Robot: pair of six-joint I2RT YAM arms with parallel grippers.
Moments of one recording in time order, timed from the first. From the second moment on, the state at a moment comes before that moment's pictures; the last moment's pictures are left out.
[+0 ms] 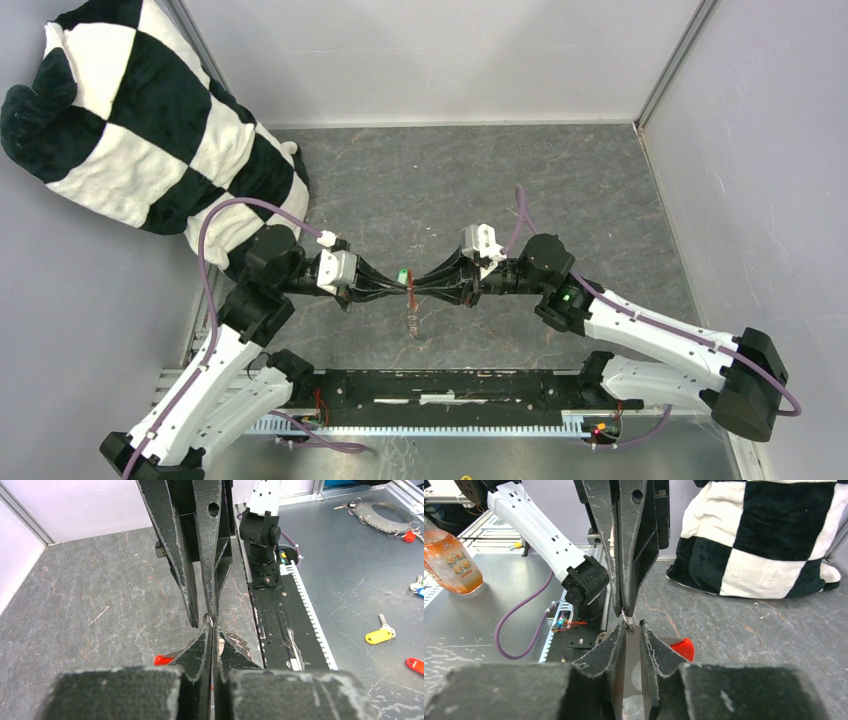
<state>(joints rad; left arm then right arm) -0.52 0.68 0.76 -0.17 1.10 0.26 0.96 1.04 0.71 0.45 -0.61 0.03</state>
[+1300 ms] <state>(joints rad) -0.52 0.78 0.83 -0.45 0.99 0.45 1.01 1.15 1.02 -0.07 -0.54 -0.14</state>
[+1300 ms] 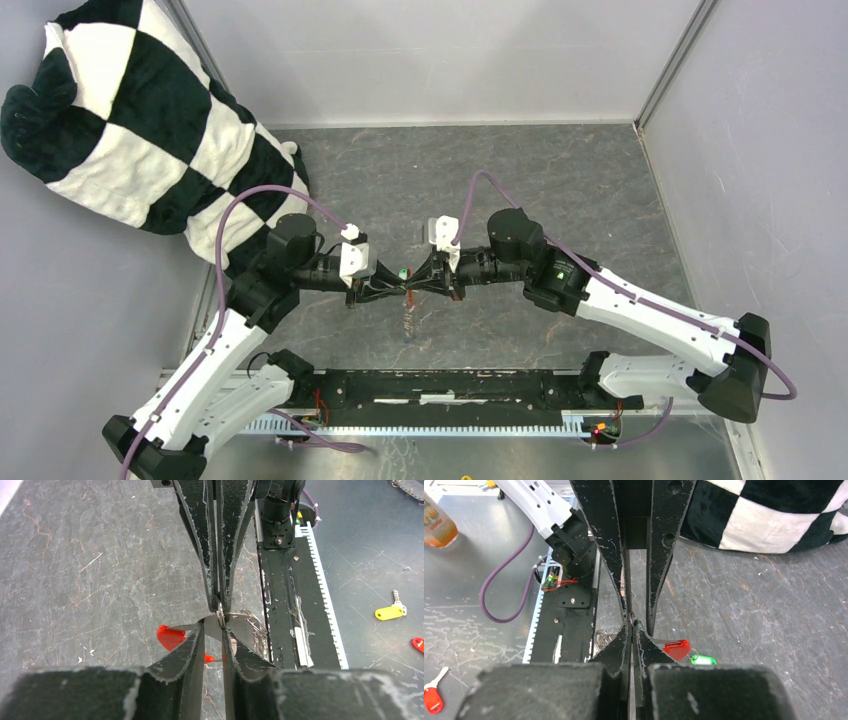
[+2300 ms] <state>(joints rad) -0.53 0.77 0.88 -0.56 0.99 0.54 1.08 1.27 1.24 -0.44 -0.40 -0.30</state>
